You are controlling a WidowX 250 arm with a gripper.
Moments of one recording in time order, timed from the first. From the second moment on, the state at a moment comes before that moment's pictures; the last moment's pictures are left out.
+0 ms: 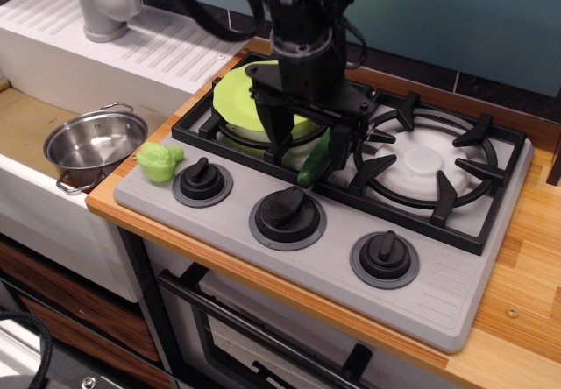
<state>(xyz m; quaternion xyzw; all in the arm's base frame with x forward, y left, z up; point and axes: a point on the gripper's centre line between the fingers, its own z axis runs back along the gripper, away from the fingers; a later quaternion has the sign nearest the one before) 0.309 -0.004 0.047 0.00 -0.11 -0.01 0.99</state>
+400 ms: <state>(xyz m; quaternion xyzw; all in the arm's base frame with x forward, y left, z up) 0.304 -0.014 0.036 0.00 -0.12 0.00 0.99</state>
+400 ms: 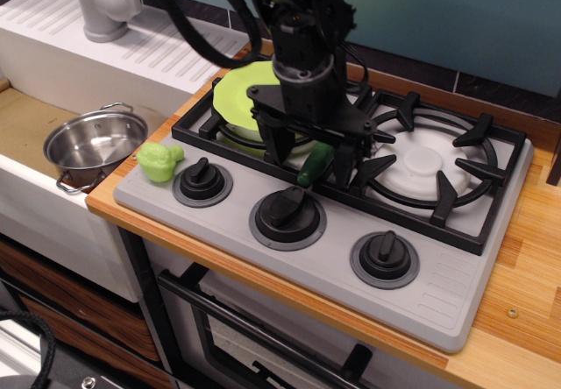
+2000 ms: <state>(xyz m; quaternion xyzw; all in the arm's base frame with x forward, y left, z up) 0.309 0.004 0.095 0.02 -0.06 -0.04 1.00</state>
